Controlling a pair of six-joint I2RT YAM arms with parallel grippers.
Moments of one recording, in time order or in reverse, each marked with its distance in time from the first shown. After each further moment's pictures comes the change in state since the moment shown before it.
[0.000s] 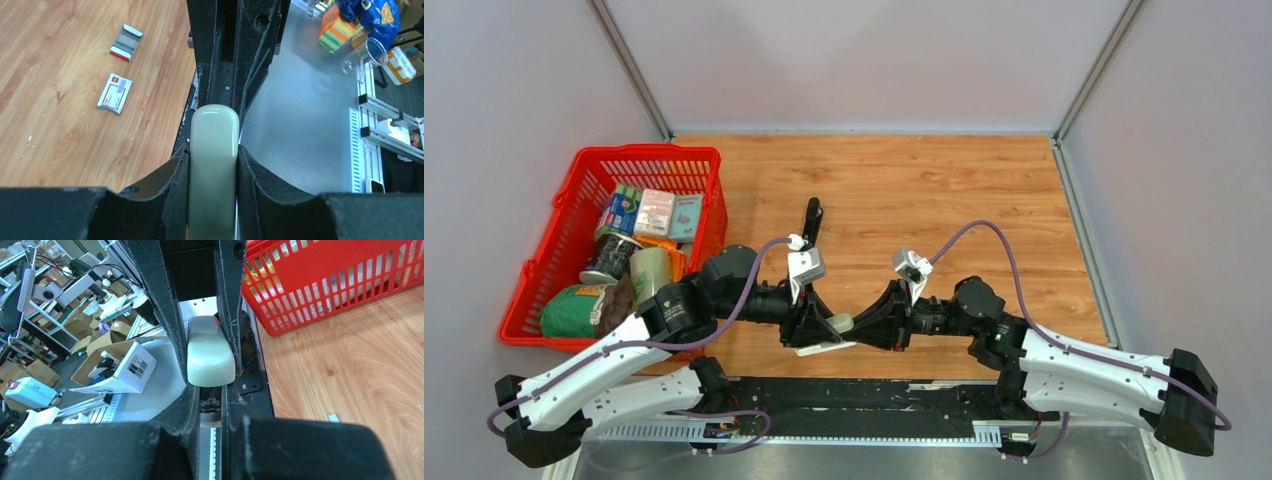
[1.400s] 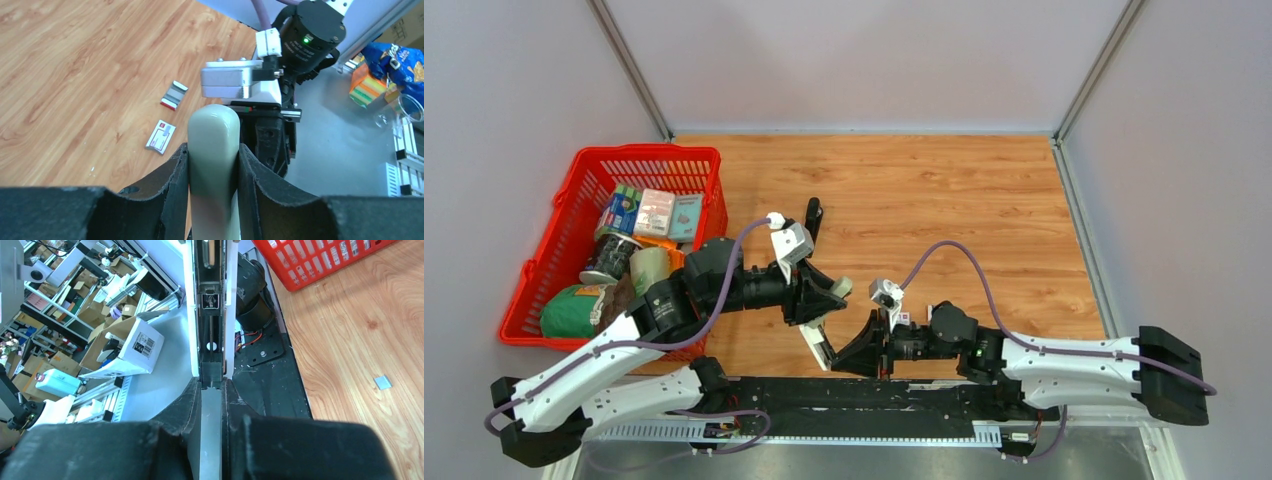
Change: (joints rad) left arm 0.000 -0.007 0.068 0.097 -0.172 0.021; right arm 0.187 0.123 -0.096 0.121 0.145 0.084
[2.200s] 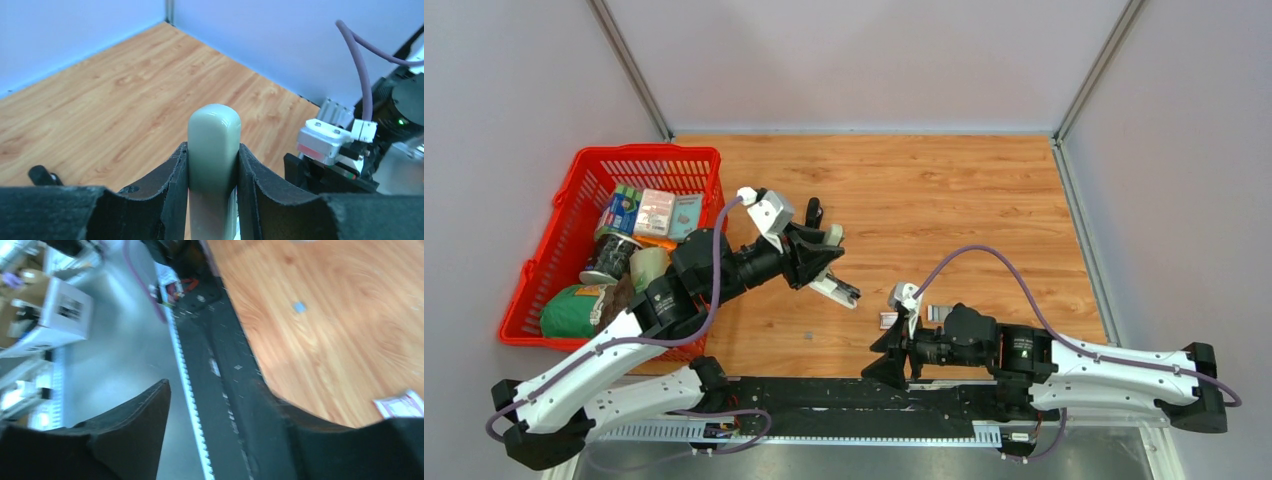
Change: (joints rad) left arm 0.032 0.032 0.012 0.200 -0.230 0.031; right arm 0.048 -0.285 0.147 -0.692 0.218 -0.153
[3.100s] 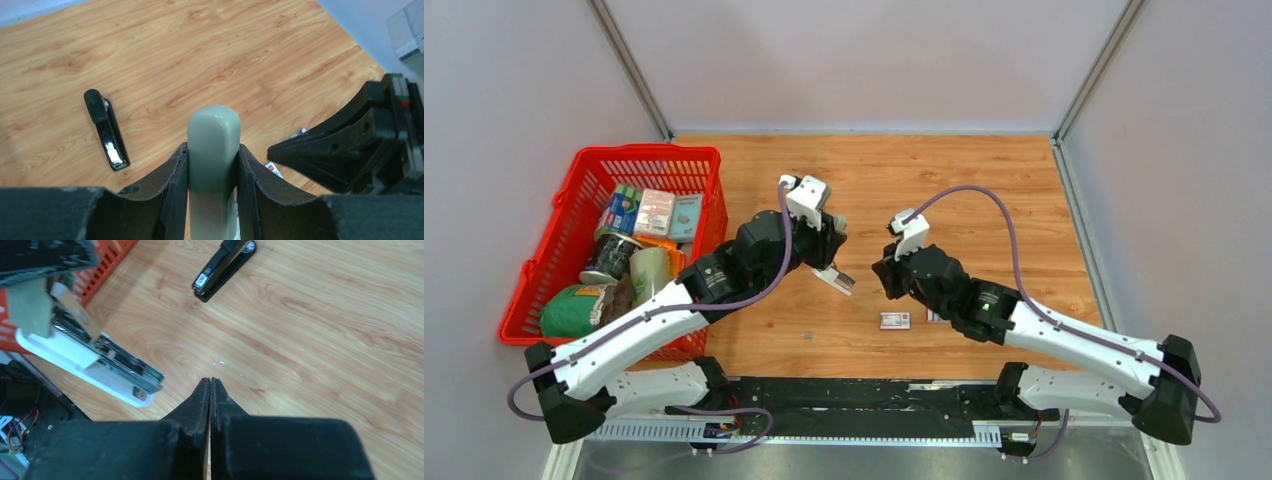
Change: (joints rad) left arm 0.002 0.217 0.044 -0.089 -0.349 -0.056; right arm -0.296 0.301 0.276 -0.116 0.451 -0.104
